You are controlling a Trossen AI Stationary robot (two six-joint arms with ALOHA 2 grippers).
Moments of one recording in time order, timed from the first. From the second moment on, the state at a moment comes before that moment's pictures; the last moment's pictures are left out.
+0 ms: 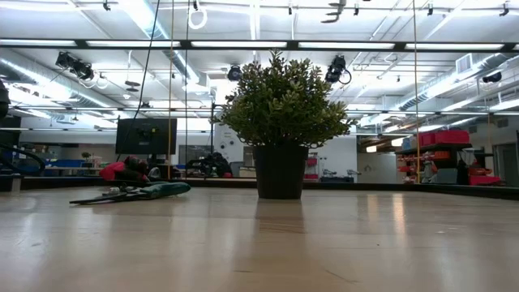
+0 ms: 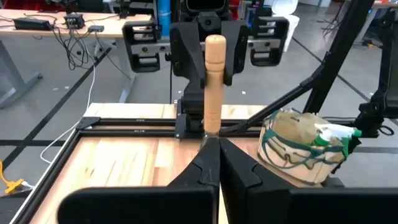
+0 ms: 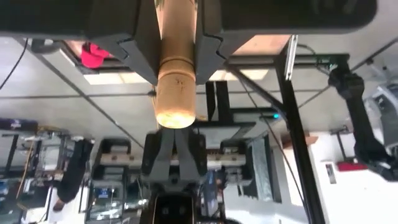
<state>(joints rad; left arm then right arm) 0.07 1.47 1.55 -0.31 0.10 -0.02 -0.02 0.93 0.90 0.05 -0.11 0.05</state>
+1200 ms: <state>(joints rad) -0.04 1.21 1.17 -0.13 -0.06 -0.15 0.14 0.81 0.90 -0.30 -0.01 0.09</state>
